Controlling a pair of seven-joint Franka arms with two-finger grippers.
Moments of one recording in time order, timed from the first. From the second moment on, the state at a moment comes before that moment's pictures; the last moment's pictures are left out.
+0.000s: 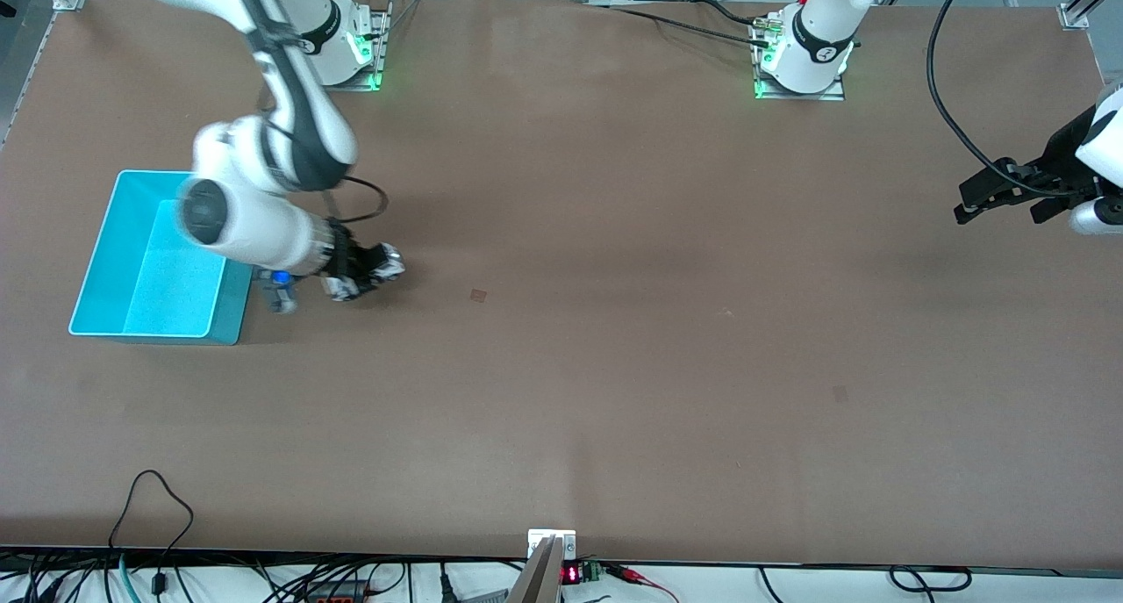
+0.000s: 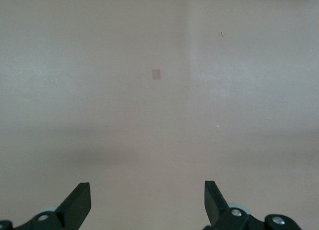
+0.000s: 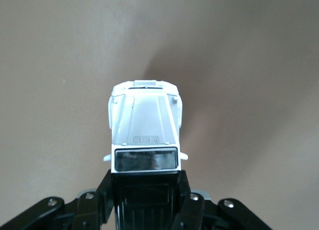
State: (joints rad) left arm 0.05 0.02 -0.04 -1.60 -0.04 1.67 -0.03; right arm 0.33 0.28 -0.10 -1.93 0.26 2.07 1.11
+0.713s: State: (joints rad) left arm 0.05 0.02 -0.06 -1.60 -0.04 1.67 -0.03; right arm -0.06 0.06 -0.11 -1.94 0.07 1.83 0.26
